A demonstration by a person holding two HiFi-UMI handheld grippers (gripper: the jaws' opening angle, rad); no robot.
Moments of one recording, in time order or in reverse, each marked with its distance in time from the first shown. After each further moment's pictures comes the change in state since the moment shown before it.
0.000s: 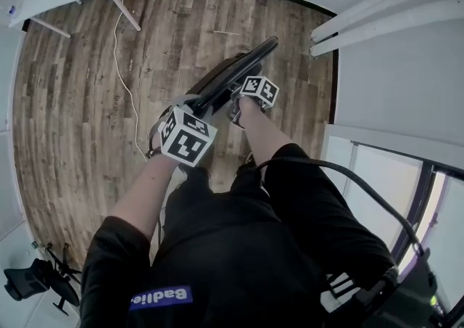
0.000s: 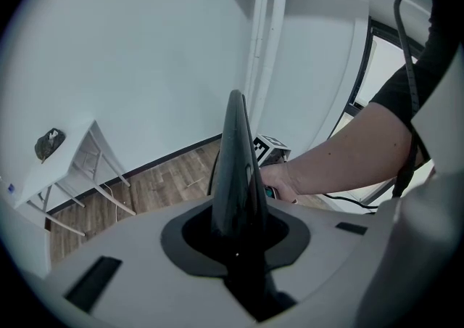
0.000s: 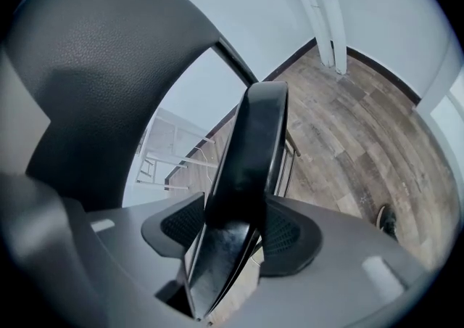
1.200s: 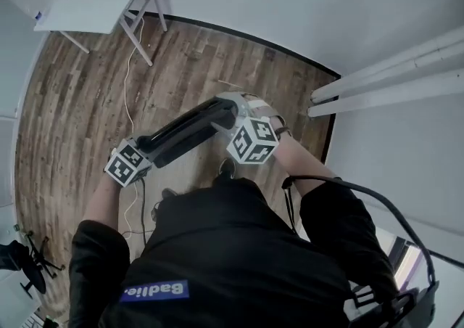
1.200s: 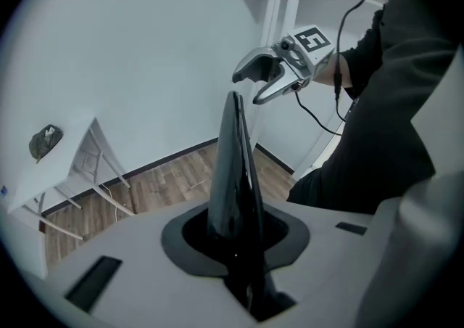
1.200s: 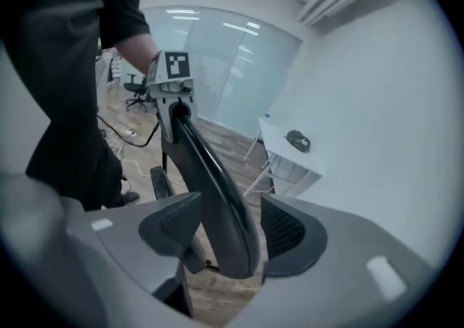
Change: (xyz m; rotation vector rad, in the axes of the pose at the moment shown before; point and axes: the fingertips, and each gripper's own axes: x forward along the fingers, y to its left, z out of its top) left arm -0.006 0.085 0.029 -0.029 -0.001 -0.038; right arm -0.163 0.243 0.108 -2.159 0.078 0.359
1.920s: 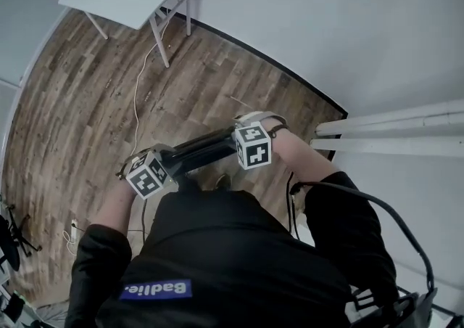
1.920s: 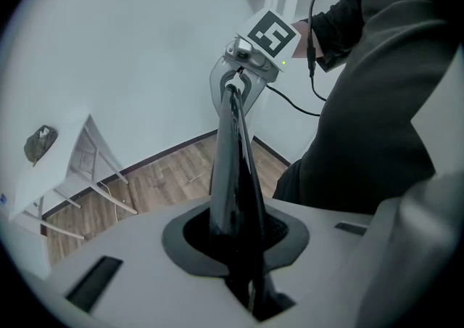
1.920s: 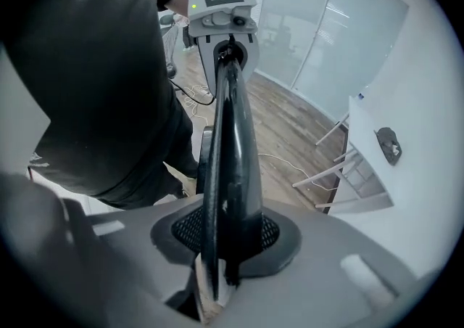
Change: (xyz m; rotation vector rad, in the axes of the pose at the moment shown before) left arm -0.008 0.022 -0.010 0.042 0.066 -0.039; right arm 0.086 0.026 -0.015 -0.408 0.299 0.566
